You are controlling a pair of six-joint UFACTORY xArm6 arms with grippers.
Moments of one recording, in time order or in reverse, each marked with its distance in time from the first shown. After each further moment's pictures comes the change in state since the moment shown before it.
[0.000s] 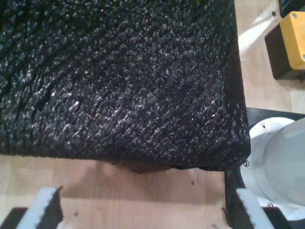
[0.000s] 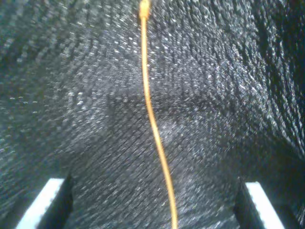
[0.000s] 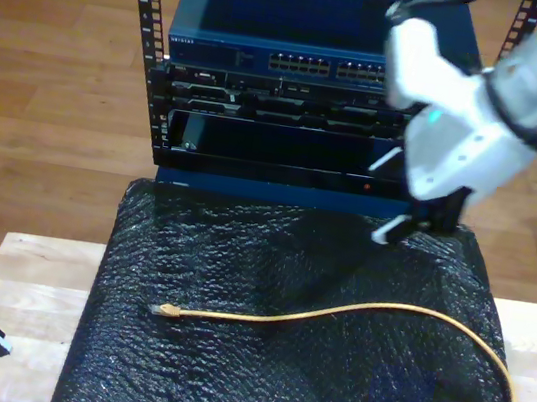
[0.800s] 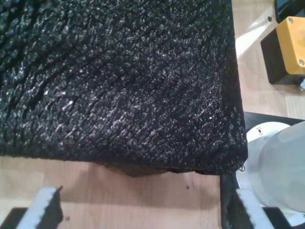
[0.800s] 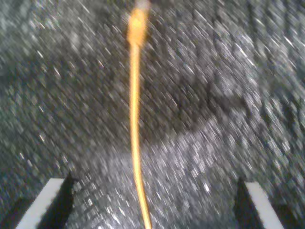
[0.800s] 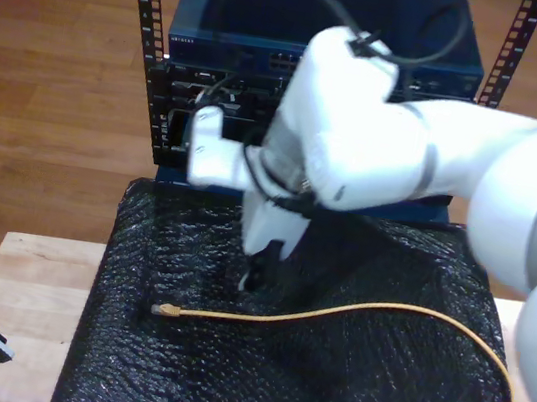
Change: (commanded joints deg) left arm 0.1 2.5 -0.3 0.0 0.0 -0.5; right arm 21.2 14.2 -1.7 -15.3 -14.4 21.0
